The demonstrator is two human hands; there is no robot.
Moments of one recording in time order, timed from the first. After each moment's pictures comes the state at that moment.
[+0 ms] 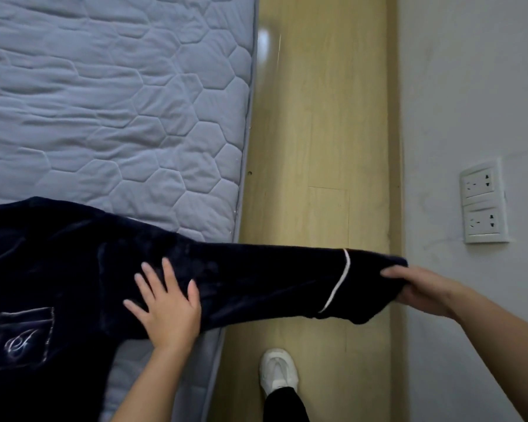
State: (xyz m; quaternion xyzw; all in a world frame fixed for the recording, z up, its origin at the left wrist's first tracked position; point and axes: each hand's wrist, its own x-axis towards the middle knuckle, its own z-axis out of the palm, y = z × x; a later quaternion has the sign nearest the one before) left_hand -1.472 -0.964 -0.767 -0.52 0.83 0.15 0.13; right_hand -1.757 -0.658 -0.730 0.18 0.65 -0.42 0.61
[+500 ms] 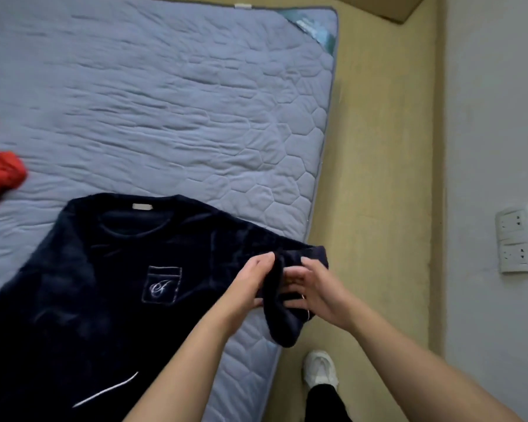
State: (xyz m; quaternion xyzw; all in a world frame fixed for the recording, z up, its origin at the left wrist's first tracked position) left_hand -1.439 -0.990 -0.558 -0.44 0.47 0.76 0.10; right_hand -1.552 -0.875 -0.598 0.06 0.49 -0.53 0.69
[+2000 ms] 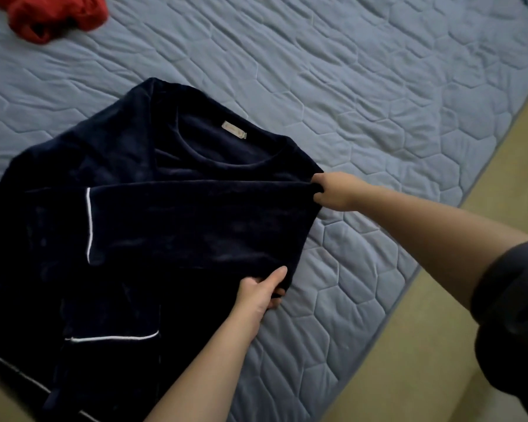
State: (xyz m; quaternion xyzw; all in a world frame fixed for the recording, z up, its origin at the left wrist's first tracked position) left_hand -1.313 -1.054 -0.746 -0.66 0.18 0.72 -0.11; right_hand -1.541 -1.163 -0.718 -0.59 0.72 0.16 0.35
